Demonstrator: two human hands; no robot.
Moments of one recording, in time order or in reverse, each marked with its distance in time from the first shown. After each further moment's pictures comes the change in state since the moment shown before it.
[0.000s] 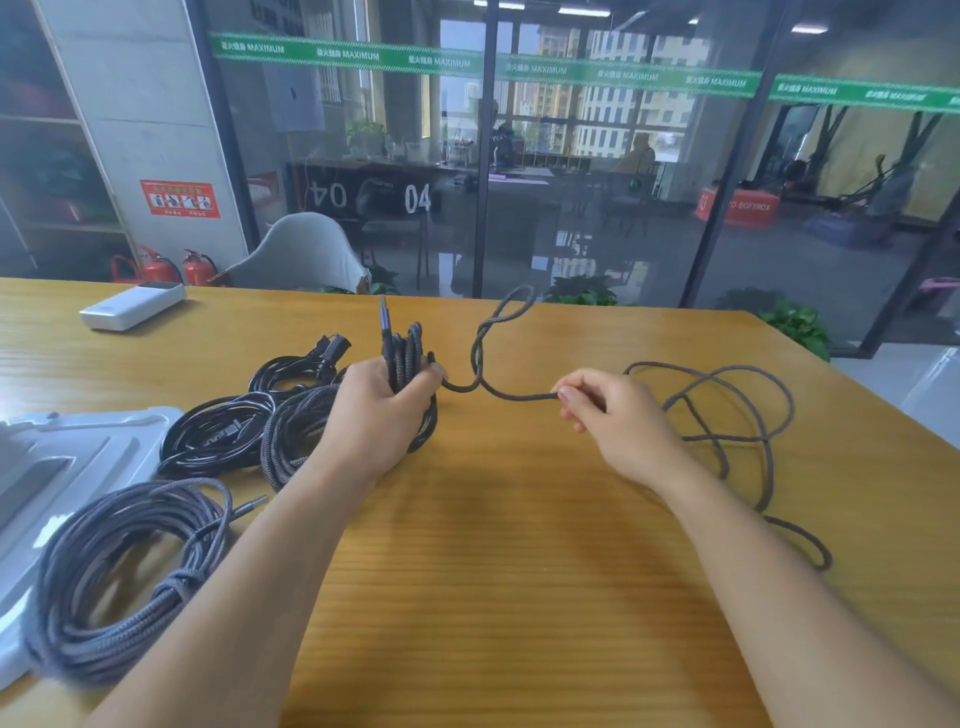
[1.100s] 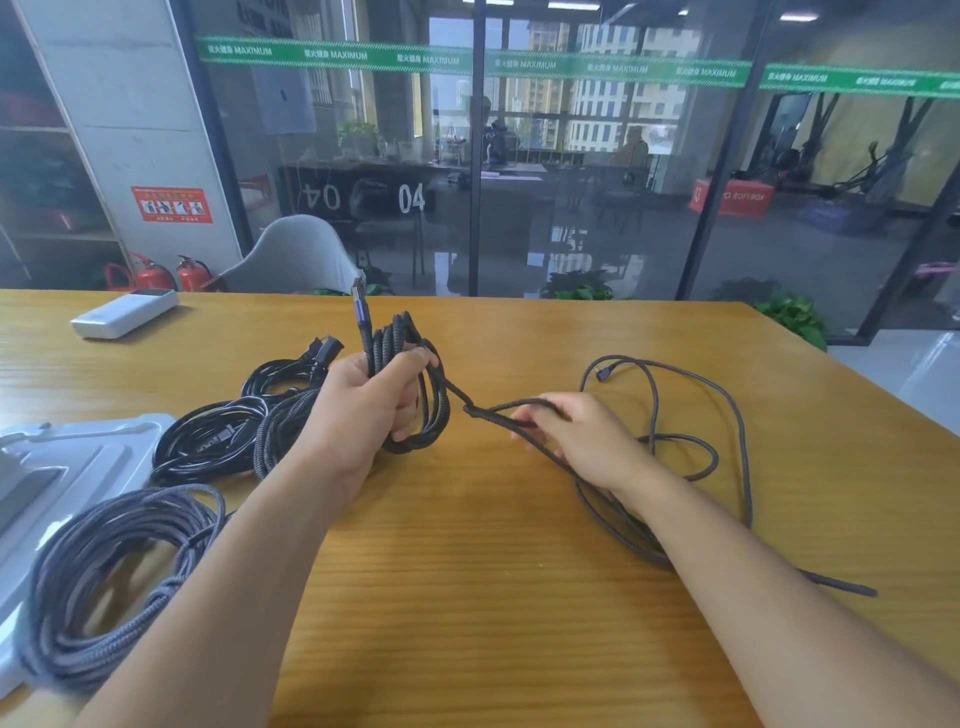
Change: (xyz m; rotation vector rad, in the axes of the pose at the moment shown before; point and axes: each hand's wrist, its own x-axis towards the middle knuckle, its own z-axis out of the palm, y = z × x) left_hand -0.008 0.016 0.000 -0.252 -0.050 -0.051; right_hand -0.004 -0.008 0.023 0.237 -0.198 0.227
